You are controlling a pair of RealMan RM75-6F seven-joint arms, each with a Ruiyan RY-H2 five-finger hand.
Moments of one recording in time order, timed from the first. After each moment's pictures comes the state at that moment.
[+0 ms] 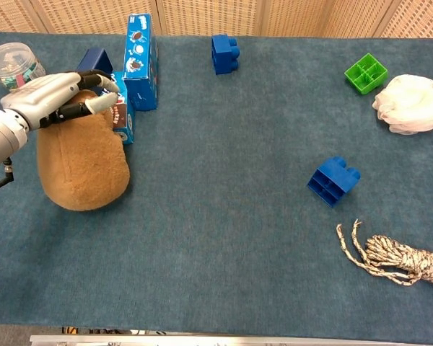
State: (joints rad) left arm -0.60 -1.36 -0.13 -1.69 1.05 1.02 0.26; right arm 0.14 -0.90 0.07 -1.69 -1.43 1.35 0.02
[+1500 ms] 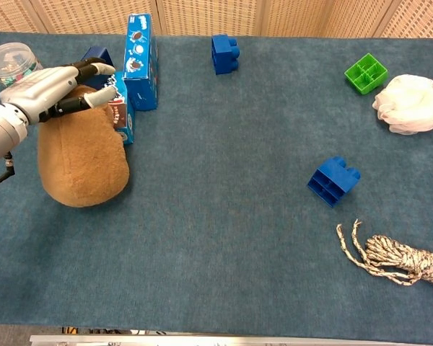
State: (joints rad) left arm -0.60 -1.37 -0.14 -1.66 1.05 1.04 0.27; right arm 0.13 -0.91 0.07 -1.68 -1.43 1.36 0.03
